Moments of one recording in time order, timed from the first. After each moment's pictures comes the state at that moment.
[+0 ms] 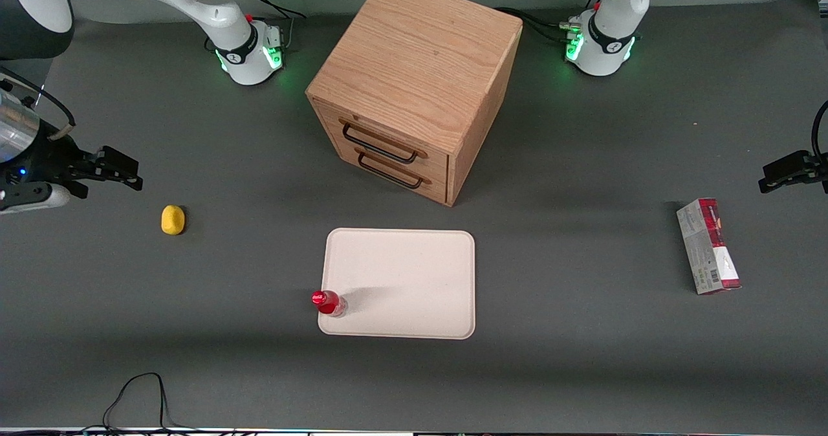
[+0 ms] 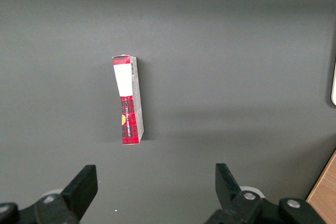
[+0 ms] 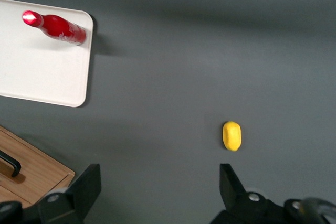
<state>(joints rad) 0.03 0.03 -0.01 -1.61 0.01 1.67 -0.07</state>
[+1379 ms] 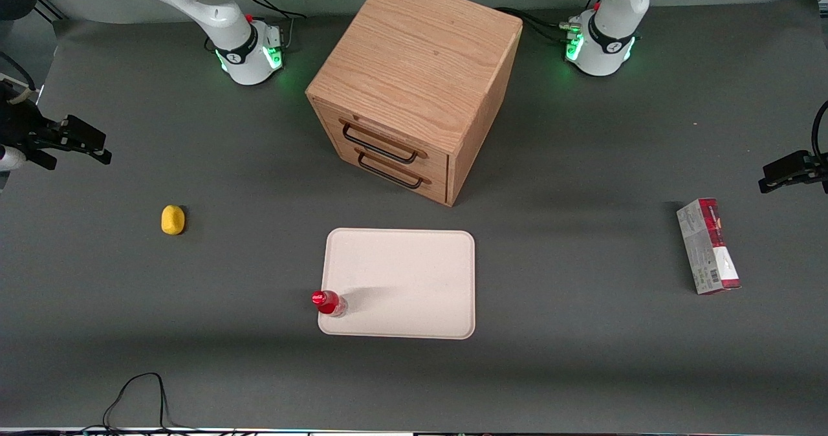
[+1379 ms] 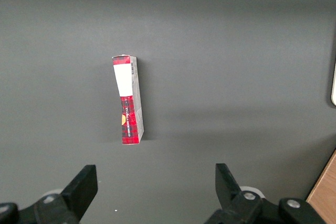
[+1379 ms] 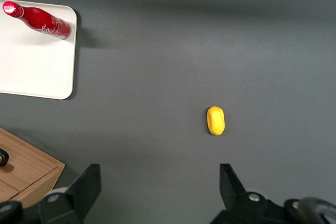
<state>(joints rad) 0.03 -0.08 -0.08 -1.70 0.00 1.66 -0.10</state>
